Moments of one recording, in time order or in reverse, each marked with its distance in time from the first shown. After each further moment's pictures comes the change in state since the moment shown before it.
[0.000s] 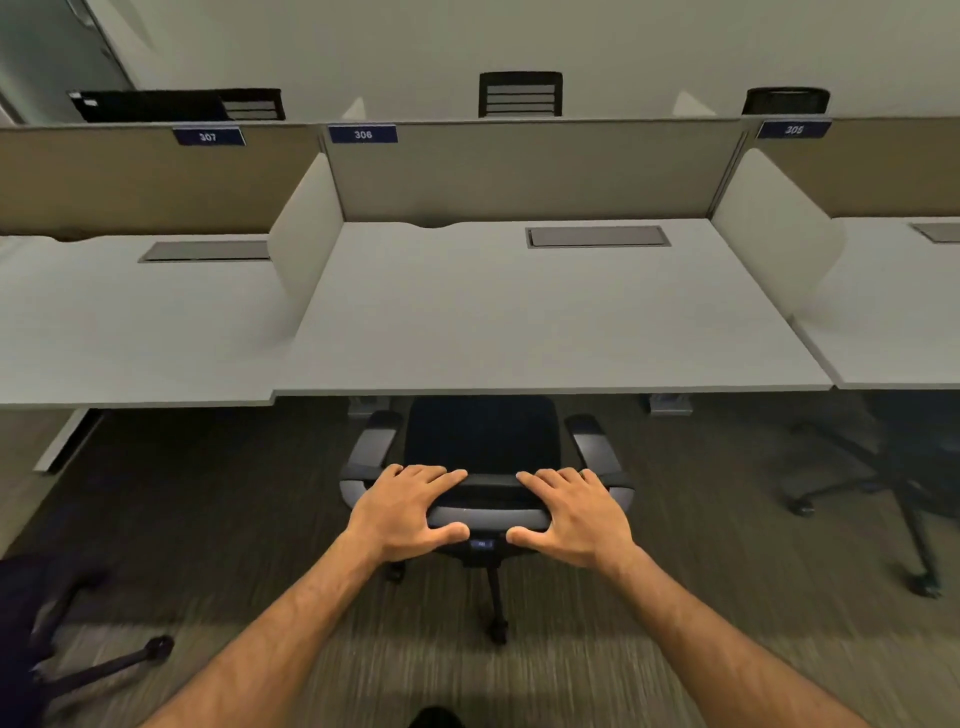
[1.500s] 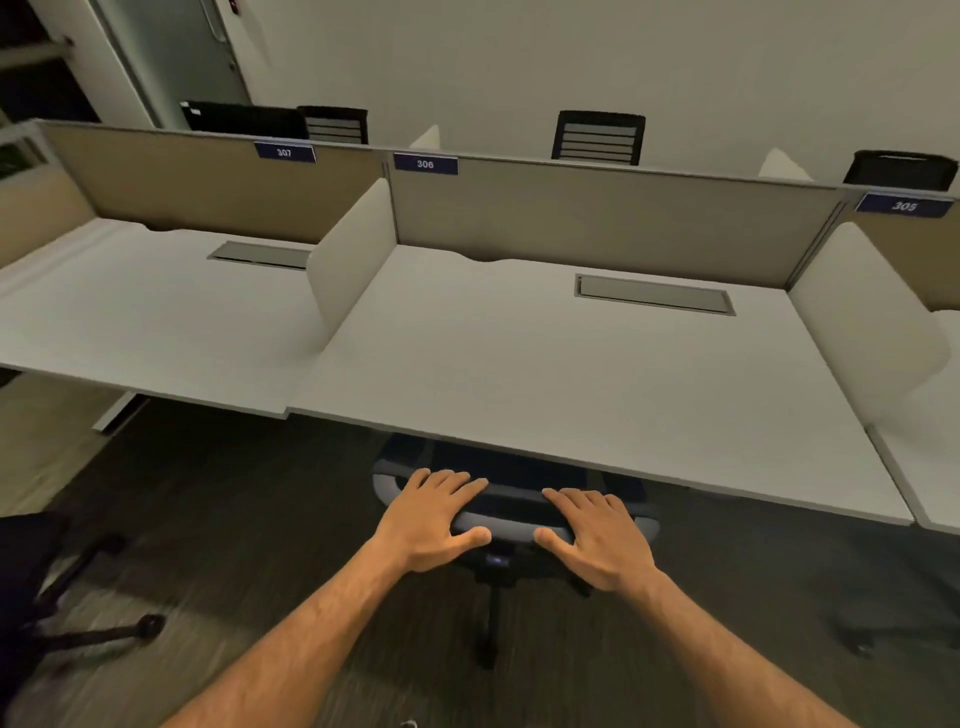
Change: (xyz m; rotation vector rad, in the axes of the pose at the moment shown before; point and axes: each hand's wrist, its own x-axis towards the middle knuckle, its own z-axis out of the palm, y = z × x) left_hand 0.122 0.023 -0.008 -0.062 0.076 -0.169; right_hand 0.096 0.117 -0.042 0.049 -0.072 -0.085
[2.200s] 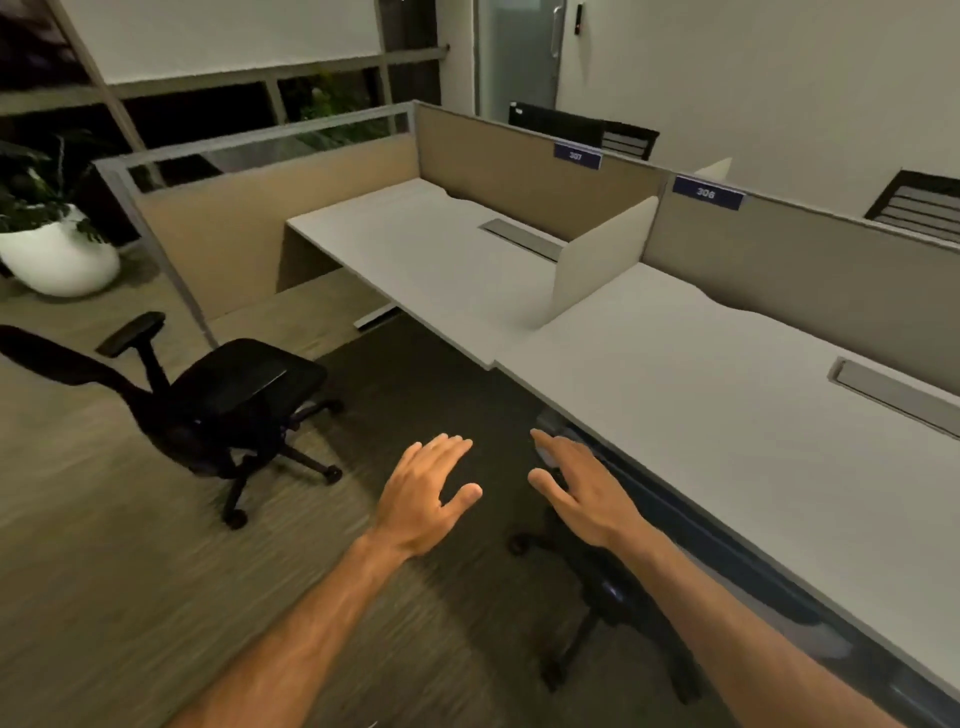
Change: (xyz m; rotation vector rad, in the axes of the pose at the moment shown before) left_hand -0.222 -0.018 -0.025 -0.203 0.584 -0.608; right_hand 0.045 -0.199 -0.028 0.322 -0.116 -0.615
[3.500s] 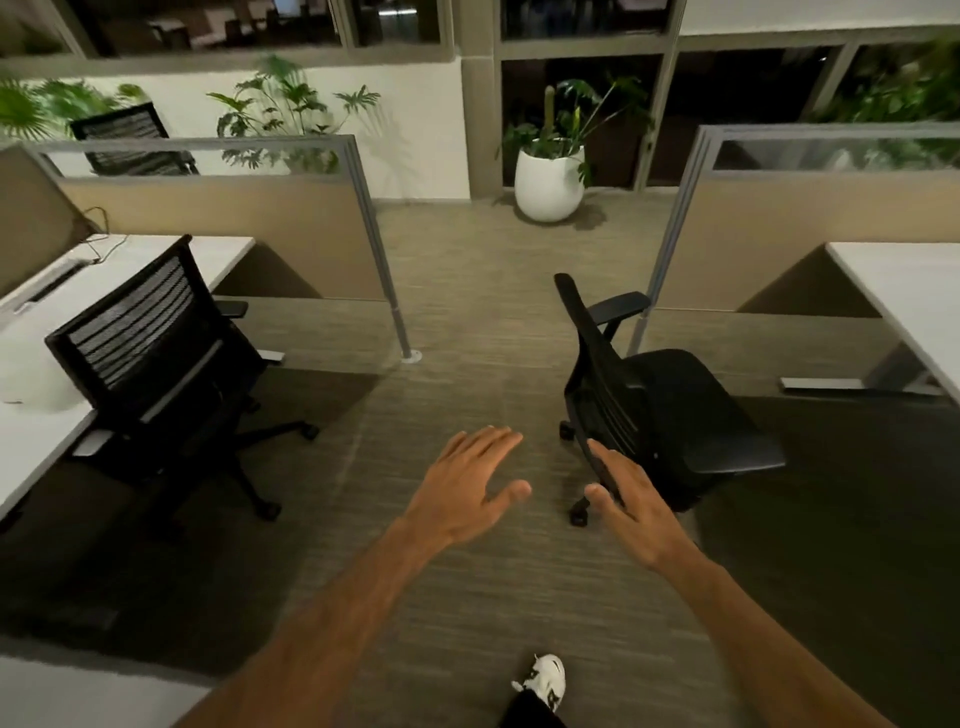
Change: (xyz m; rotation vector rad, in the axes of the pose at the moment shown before) left_hand -0.317 -0.580 -0.399 0.209 0.178 -0.713; right_hand 0.370 -0.583 0.483 0.238 -0.594 -0.523
